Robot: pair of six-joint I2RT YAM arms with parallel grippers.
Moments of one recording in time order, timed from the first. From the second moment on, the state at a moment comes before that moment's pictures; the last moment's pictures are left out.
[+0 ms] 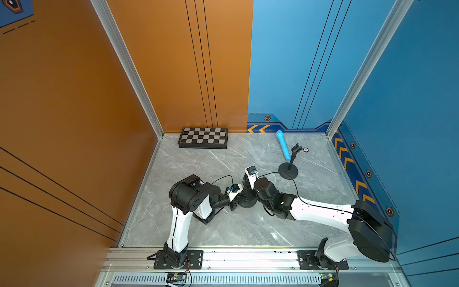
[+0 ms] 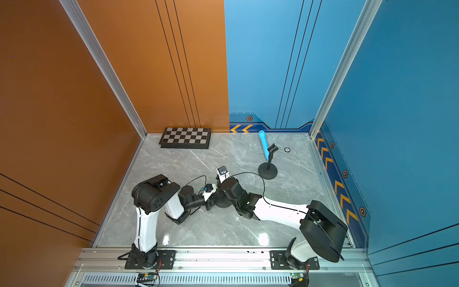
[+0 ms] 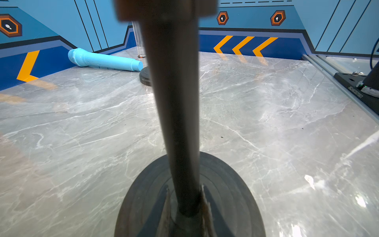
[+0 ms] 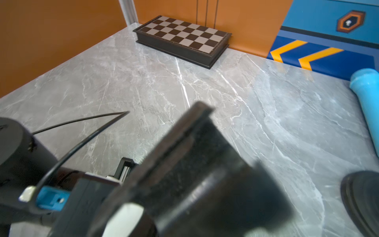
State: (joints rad) left arm -0.54 2.09 0.43 1.44 0.63 0.14; right arm 0.93 1.44 0.80 0.15 0.28 0.19
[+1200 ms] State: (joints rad) left arm -0.54 2.09 0.42 1.46 0.62 0.14; right arm 0.98 1.46 0.75 0.24 0.34 0.11
